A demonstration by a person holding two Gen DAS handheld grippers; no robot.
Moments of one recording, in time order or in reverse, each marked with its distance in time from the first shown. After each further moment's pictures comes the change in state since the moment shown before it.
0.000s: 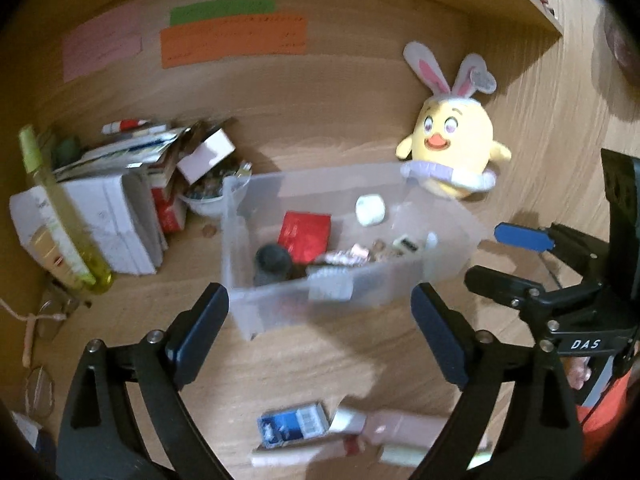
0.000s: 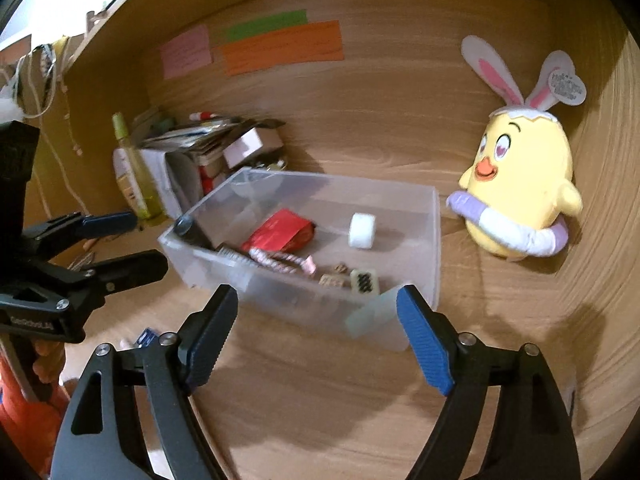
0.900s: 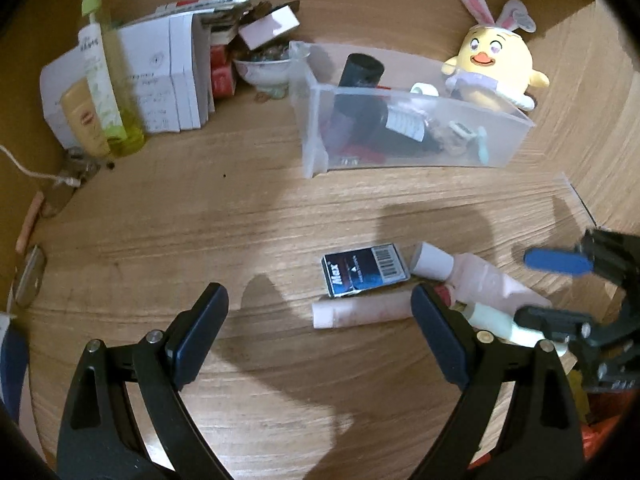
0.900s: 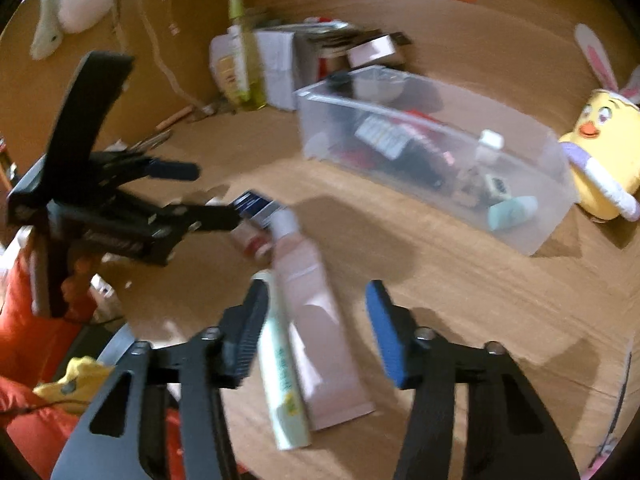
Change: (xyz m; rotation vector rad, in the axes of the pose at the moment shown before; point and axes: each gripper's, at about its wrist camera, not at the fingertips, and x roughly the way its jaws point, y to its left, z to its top) left arm 0.004 0.042 -0.099 -0.107 0.206 0.051; right arm 0.004 0.087 -0.085 -0.229 0.205 0.191
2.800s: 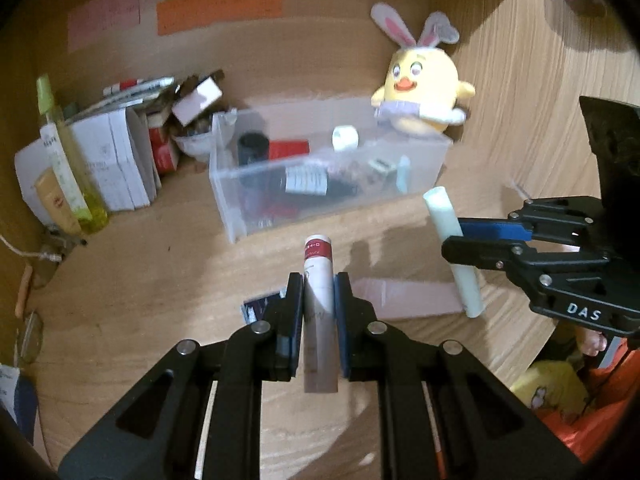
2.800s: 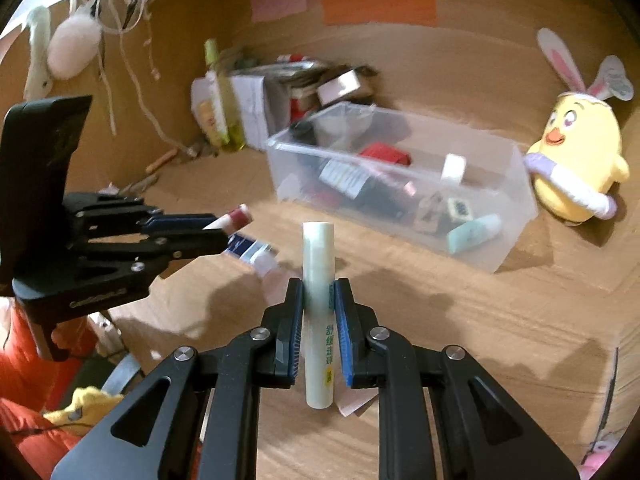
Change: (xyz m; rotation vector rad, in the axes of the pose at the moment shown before) left arm -0.039 -0.057 0.014 0.161 -0.160 -0.082; right arm -0.031 -0.028 0.012 0.095 -0.131 -0.051
